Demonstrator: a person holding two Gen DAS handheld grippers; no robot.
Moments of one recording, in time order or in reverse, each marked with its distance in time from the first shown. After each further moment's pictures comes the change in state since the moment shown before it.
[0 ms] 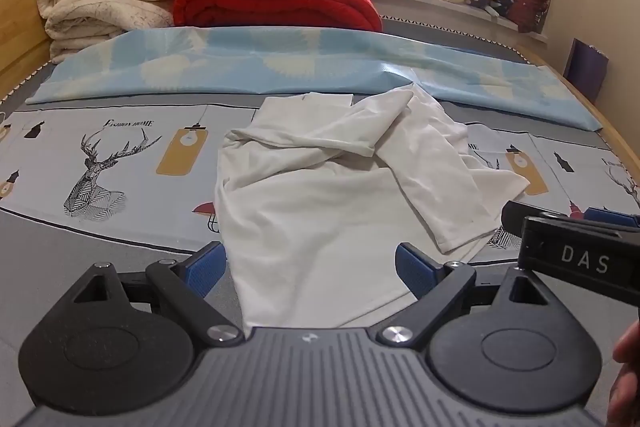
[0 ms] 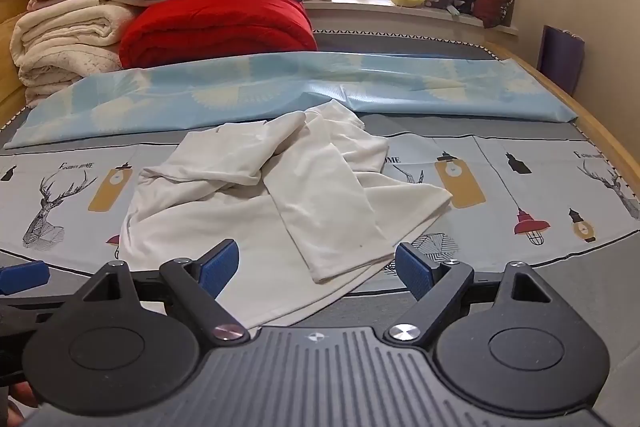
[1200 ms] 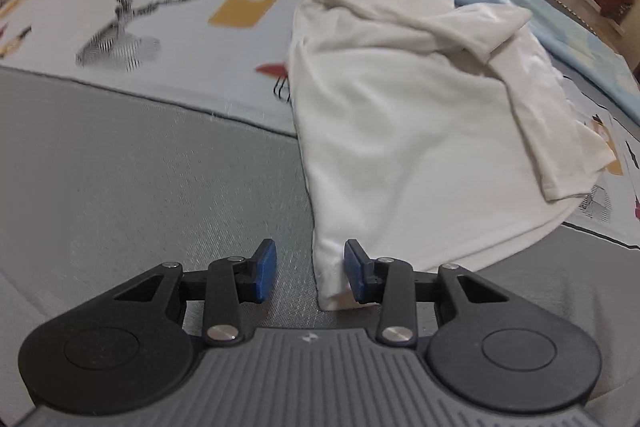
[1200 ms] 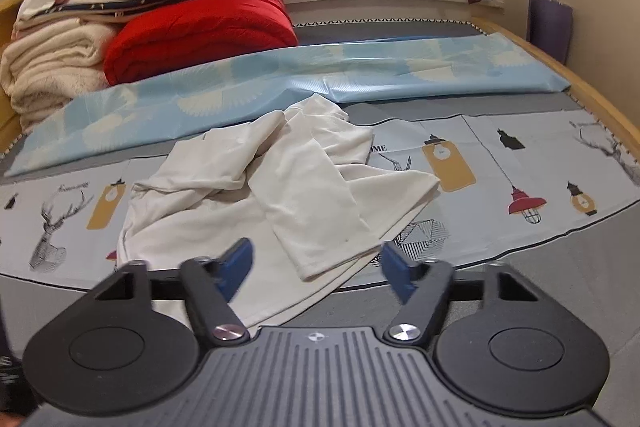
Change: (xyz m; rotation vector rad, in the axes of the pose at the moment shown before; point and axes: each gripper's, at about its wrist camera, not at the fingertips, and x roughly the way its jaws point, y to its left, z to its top) left arm 0.097 0.074 -0.056 -0.217 0.281 0.060; right arm -0.003 -0.043 0.005 0.113 0.026 0.027
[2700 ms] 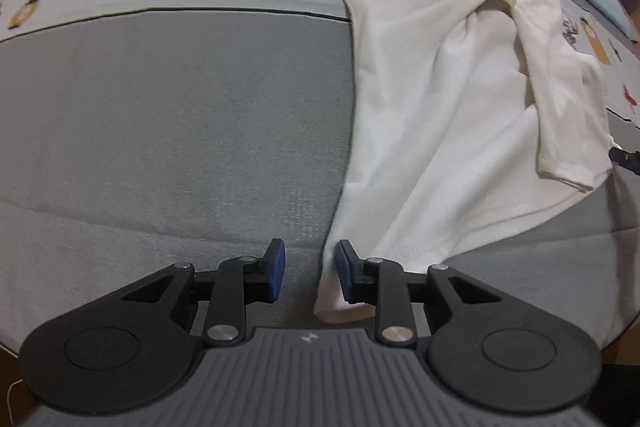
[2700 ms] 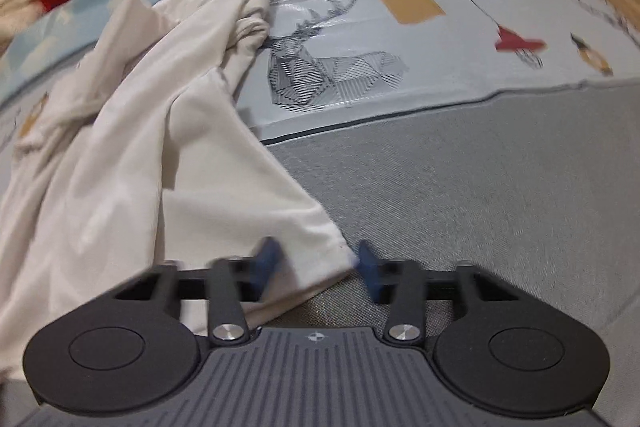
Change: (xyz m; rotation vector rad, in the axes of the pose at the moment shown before) left arm -0.045 0.148 -0.016 0.204 0.258 -0.076; right arm 0.100 -0.071 -0.093 0.037 0.270 -0.045
